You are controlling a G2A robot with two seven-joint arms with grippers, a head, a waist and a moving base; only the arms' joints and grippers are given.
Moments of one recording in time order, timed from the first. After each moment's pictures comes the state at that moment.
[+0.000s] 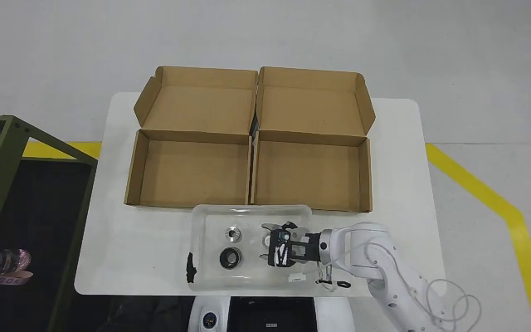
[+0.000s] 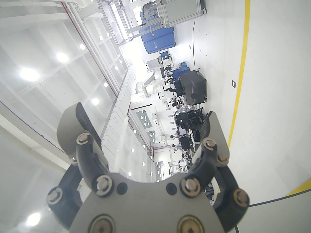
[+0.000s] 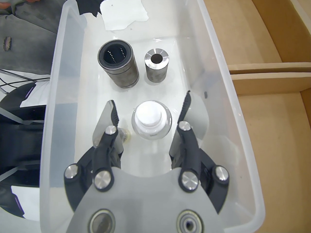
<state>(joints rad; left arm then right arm) -0.36 -0.19 -0.39 -1.44 1.98 -0.36 0.13 -1.37 -1.18 1.07 -1.91 -1.33 -0.90 0.52</state>
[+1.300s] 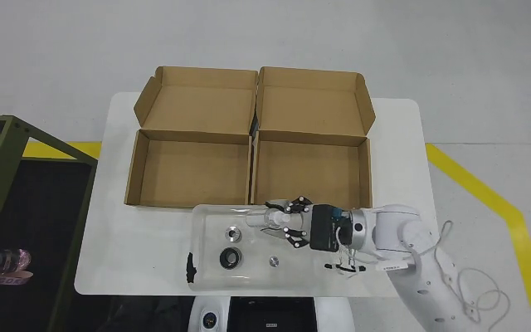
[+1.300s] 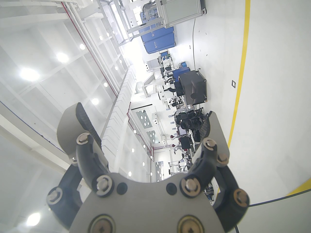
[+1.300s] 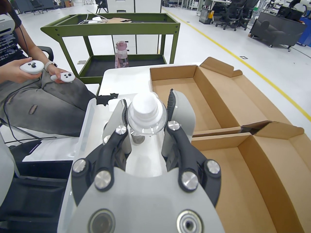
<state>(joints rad) -0.36 -0.19 -0.39 -1.44 1.98 -0.36 0.13 -1.32 -1.13 1.21 -1.98 -1.10 -0.96 0.18</state>
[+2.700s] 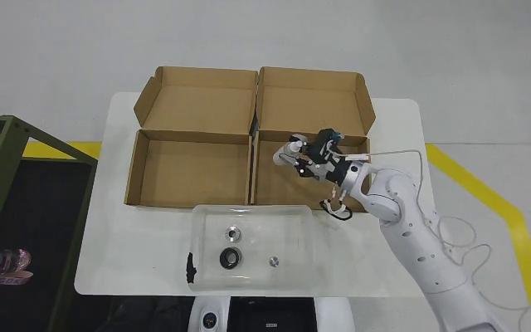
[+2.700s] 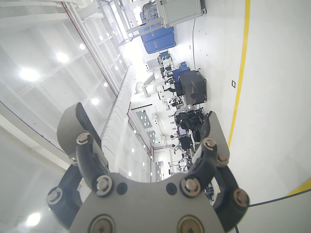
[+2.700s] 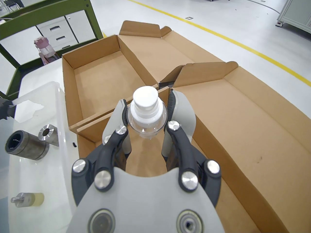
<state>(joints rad) -0.36 -0.19 -0.39 -1.44 1.98 -0.36 0.13 -1.00 -1.17 1.09 -1.54 -1.09 -0.63 0.21</state>
